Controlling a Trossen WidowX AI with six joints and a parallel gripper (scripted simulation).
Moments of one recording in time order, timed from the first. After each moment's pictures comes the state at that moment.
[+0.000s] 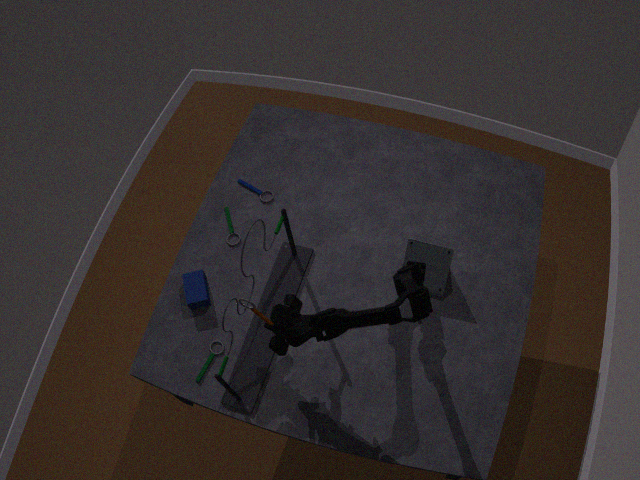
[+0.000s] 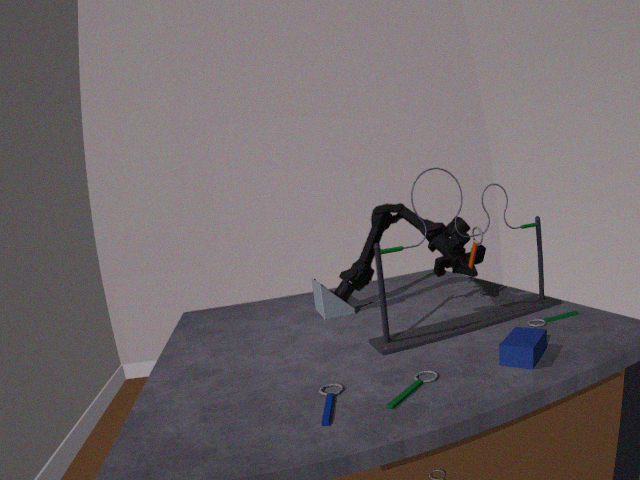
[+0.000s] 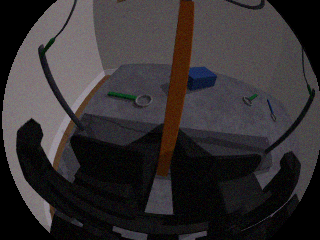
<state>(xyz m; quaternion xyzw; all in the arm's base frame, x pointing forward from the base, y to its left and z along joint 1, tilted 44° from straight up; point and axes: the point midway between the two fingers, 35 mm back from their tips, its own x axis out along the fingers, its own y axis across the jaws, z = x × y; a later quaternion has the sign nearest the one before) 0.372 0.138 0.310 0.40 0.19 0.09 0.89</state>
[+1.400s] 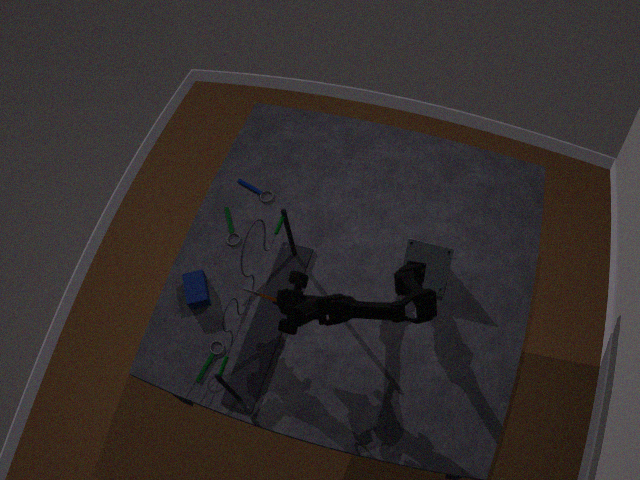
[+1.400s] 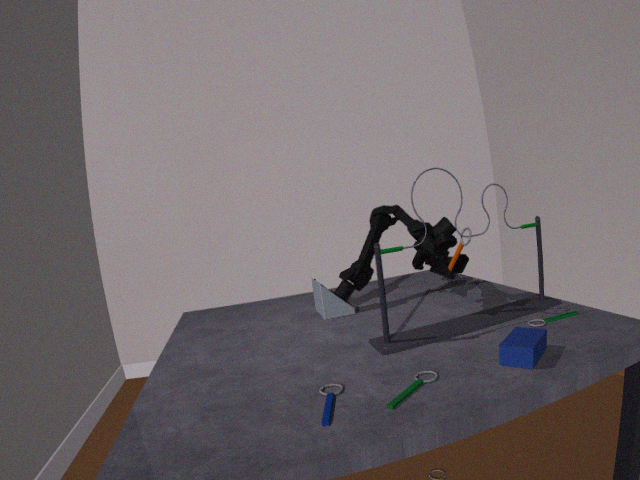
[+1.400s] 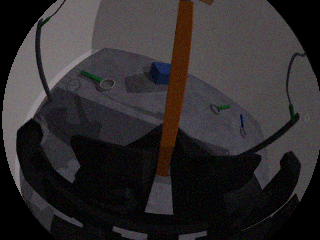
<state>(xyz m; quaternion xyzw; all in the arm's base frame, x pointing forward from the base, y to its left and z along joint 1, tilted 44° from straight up) 0.367 0.077 0.260 0.25 0.21 0.05 0.94</state>
